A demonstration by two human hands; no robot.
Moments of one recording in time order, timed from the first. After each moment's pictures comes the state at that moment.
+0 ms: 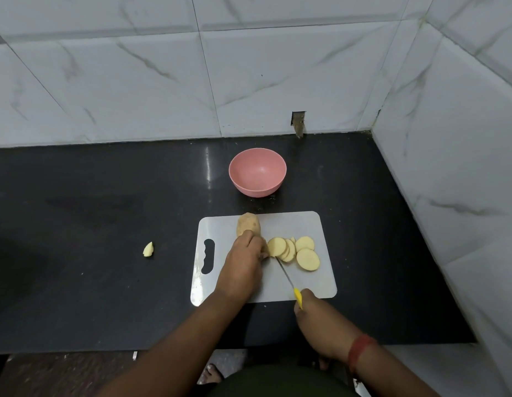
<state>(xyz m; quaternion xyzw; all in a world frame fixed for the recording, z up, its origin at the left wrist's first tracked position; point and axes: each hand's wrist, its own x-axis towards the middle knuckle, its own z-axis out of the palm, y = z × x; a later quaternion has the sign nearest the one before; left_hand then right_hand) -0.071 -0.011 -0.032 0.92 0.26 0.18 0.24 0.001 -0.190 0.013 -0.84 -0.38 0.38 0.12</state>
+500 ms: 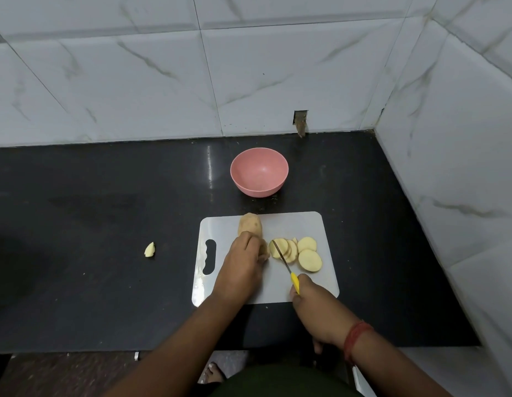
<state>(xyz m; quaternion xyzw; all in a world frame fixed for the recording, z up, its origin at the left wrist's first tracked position) -0.076 -0.008 -0.032 0.91 0.26 0.19 0.25 0.009 -0.167 0.033 -0.83 -0.35 0.40 0.15</state>
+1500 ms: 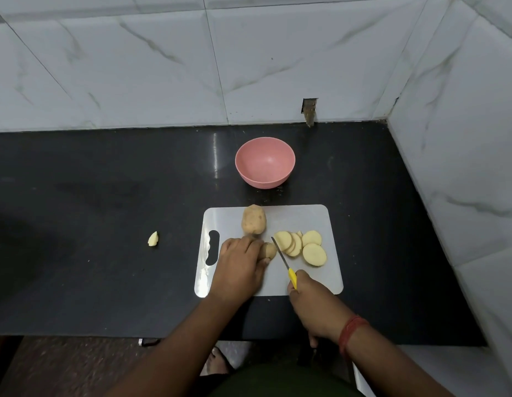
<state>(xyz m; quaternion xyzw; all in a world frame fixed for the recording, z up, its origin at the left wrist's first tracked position) -0.094 -0.006 -0.054 0.95 0.25 0.16 0.12 0.008 -0.159 0.025 -0.81 -0.31 0.46 0.17</state>
